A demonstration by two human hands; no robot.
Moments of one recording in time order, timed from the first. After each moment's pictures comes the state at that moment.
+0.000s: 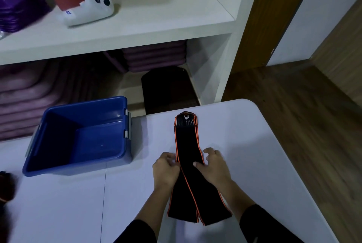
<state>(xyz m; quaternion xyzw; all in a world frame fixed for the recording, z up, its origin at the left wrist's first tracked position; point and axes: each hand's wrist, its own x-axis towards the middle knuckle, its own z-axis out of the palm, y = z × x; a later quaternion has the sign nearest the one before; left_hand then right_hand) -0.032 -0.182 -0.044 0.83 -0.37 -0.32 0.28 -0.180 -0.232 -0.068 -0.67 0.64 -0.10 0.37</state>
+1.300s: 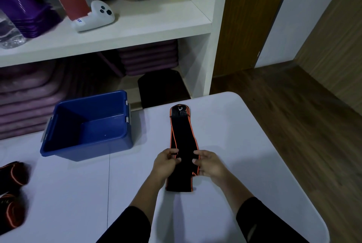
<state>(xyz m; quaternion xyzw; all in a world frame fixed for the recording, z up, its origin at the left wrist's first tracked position) -0.045 -0.127 -0.023 0.72 -0.31 -0.53 0.32 -0.203 -0.168 -0.050 -0.37 0.58 -0.22 0.69</state>
